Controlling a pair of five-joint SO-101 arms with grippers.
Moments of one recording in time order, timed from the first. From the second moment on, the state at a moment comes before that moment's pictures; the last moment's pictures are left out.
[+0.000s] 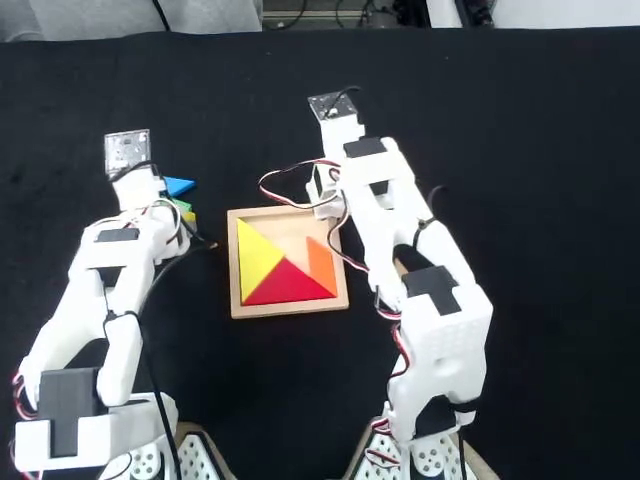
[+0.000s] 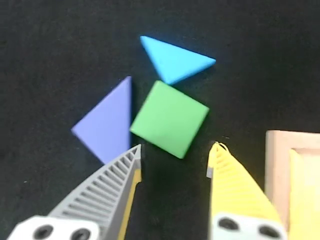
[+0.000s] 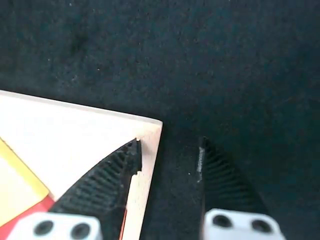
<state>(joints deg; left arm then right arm) -10.4 -9.6 50.0 24.8 2.6 -14.0 26.0 -0.1 61.8 1.4</state>
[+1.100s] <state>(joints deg) -21.8 30.5 -10.3 72.6 -1.9 -7.6 16.7 12.5 54.1 1.5</state>
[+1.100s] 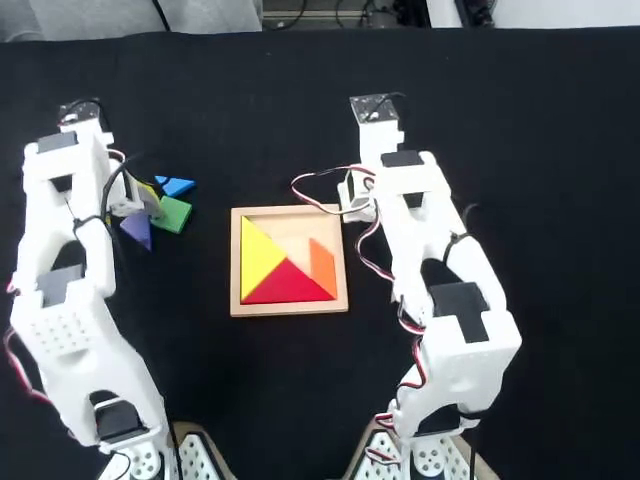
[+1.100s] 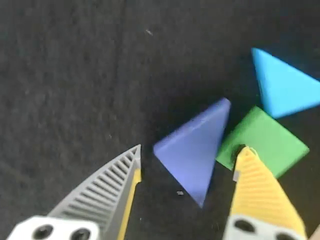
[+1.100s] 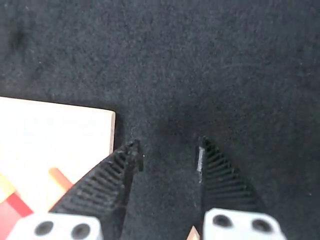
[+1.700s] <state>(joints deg) -25.1 36.3 -14.8 71.3 -10.2 -7.6 17.5 12.5 53.0 4.1</state>
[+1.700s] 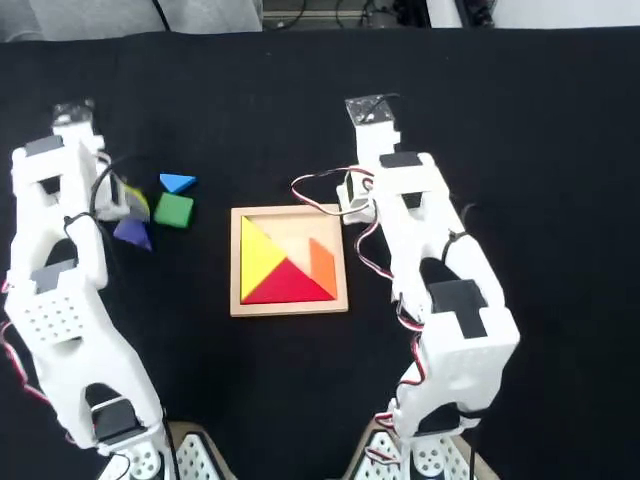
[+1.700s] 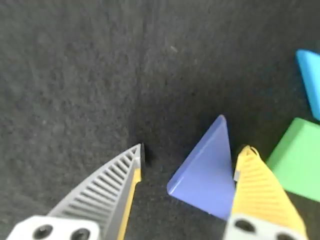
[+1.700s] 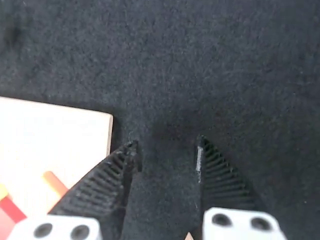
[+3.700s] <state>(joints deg) -22.6 33.3 -8.1 70.2 1.8 -7.6 17.5 12.5 53.0 4.1</state>
